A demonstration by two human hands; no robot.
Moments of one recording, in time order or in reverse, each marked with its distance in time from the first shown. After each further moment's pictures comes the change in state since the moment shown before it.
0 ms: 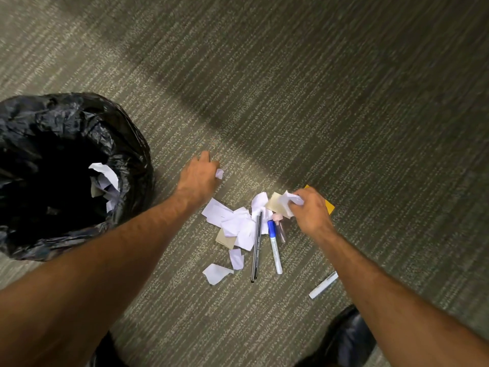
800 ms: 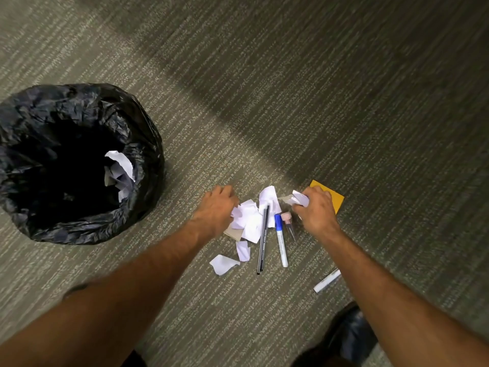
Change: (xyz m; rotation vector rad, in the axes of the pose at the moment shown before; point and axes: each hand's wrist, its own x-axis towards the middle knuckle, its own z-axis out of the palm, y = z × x) left_hand -0.074 0.012 0.042 0.058 -0.198 0.196; right_hand -0.017 -0.003 0.005 -0.157 -0.003 -0.032
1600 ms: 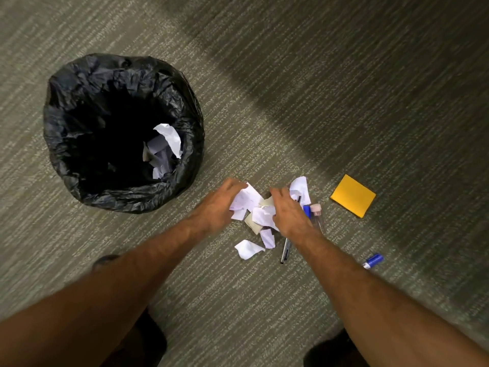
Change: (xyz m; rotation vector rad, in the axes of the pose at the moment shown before) left_hand -0.060 -0.059 0.012 -0.555 0.047 -0.073; right_hand -0.029 -0.090 0.079 -0.221 -0.259 -0.304
